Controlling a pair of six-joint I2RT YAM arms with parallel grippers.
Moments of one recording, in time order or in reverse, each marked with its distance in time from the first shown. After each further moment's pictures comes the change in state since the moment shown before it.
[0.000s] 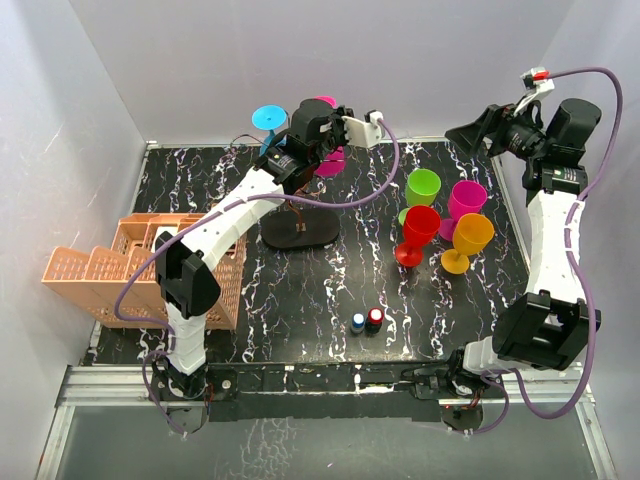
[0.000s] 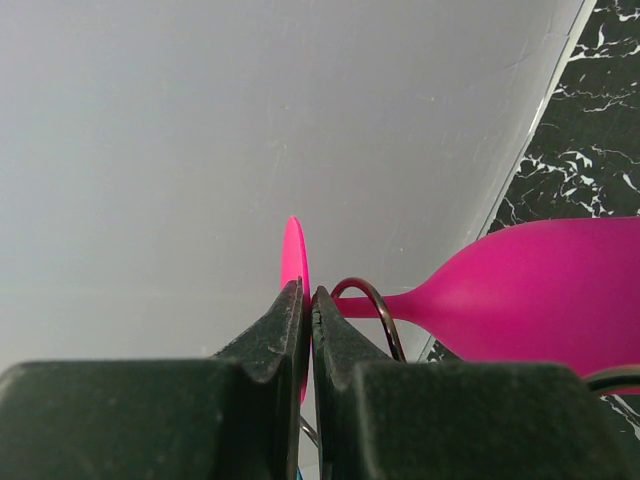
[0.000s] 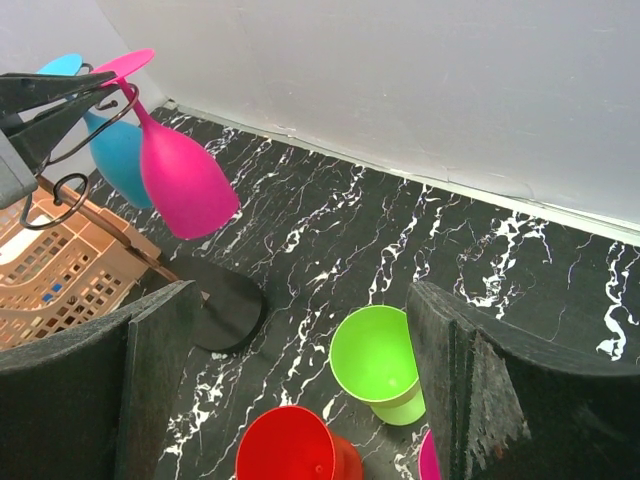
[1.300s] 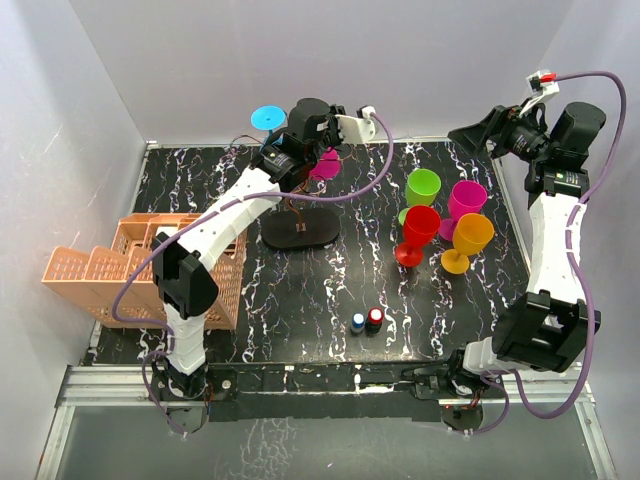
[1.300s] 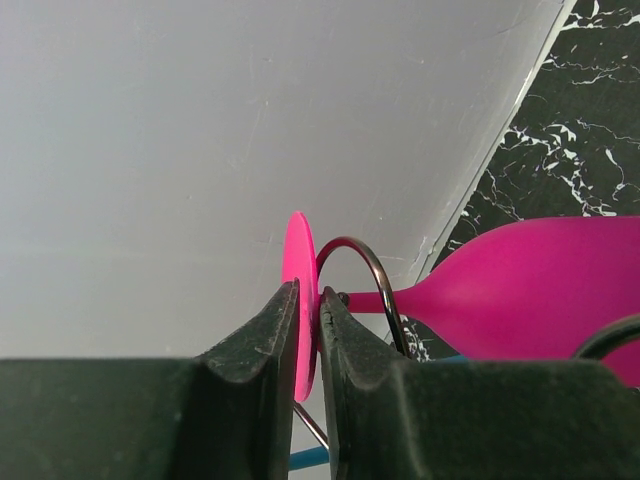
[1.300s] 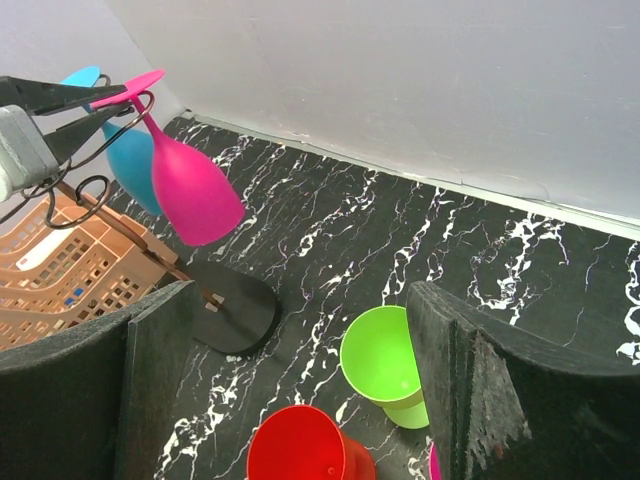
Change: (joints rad) left arm 0.014 -0.008 0.001 -0.057 -0.056 -0.090; right arm -0.027 -0.007 -0.034 0.060 -0.045 0.062
